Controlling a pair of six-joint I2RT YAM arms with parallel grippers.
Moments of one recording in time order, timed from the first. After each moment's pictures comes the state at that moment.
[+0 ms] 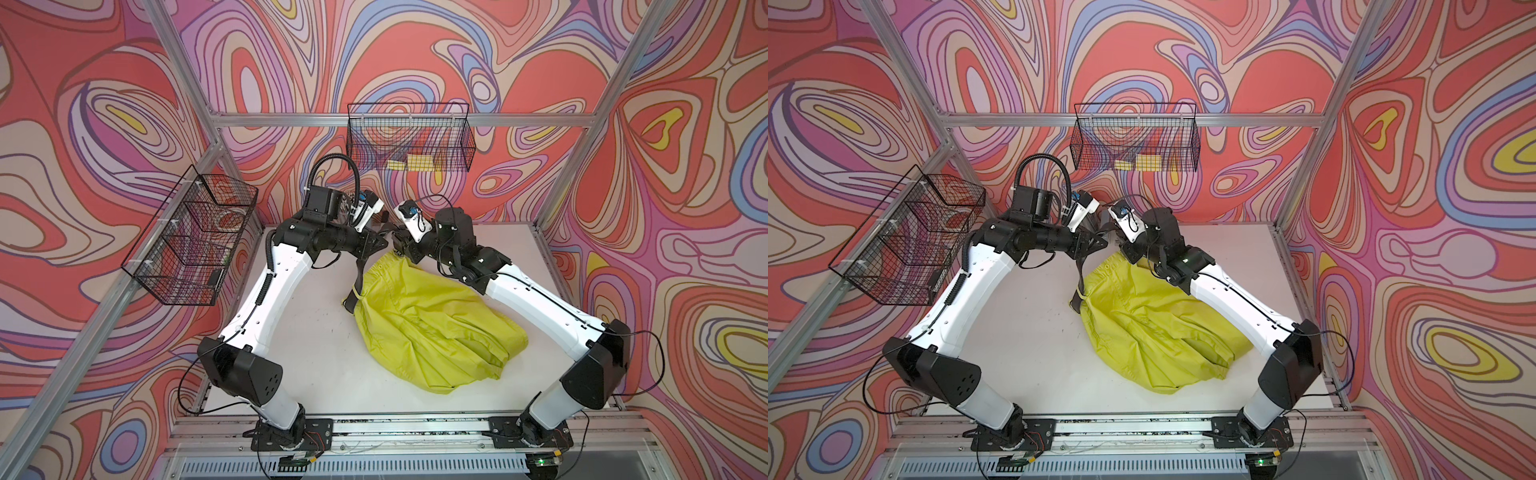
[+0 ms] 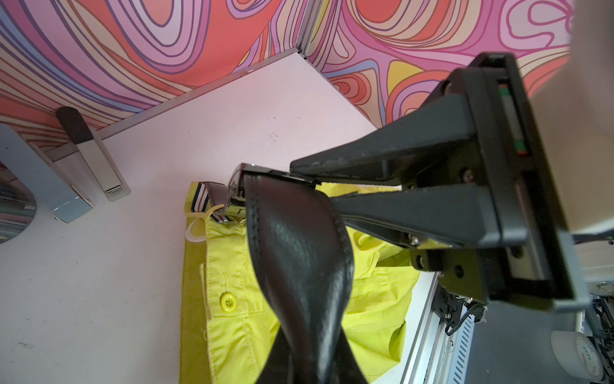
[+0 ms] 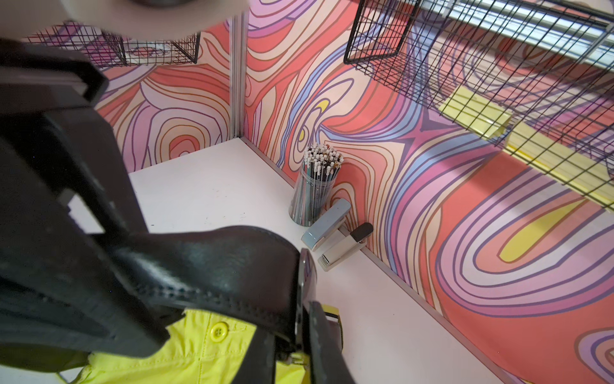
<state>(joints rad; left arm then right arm) -0.33 1.61 1.82 -0.93 0.65 0.06 0.66 1.62 1.57 -0.24 -0.04 -0.26</state>
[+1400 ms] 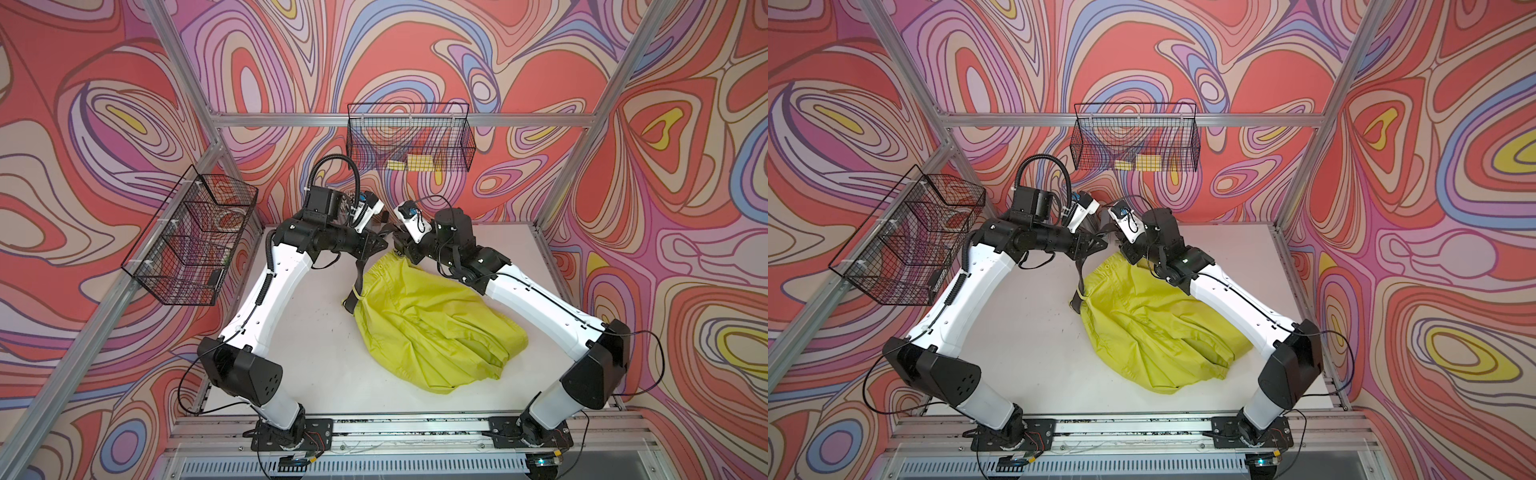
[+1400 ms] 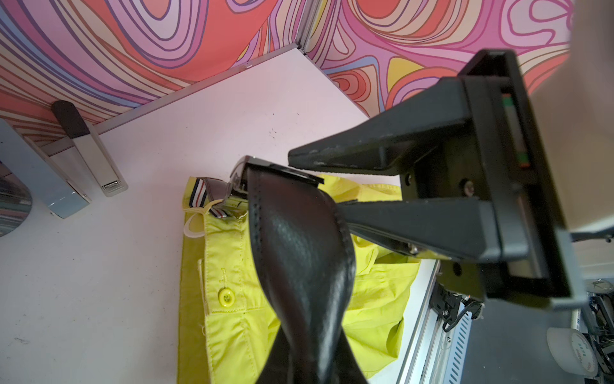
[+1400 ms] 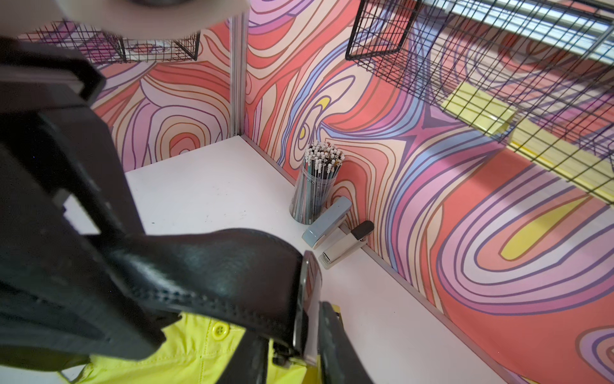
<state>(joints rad) -0.33 1.61 1.82 -0.95 0.65 0.06 0.66 1.62 1.56 -0.25 -0.03 -0.26</state>
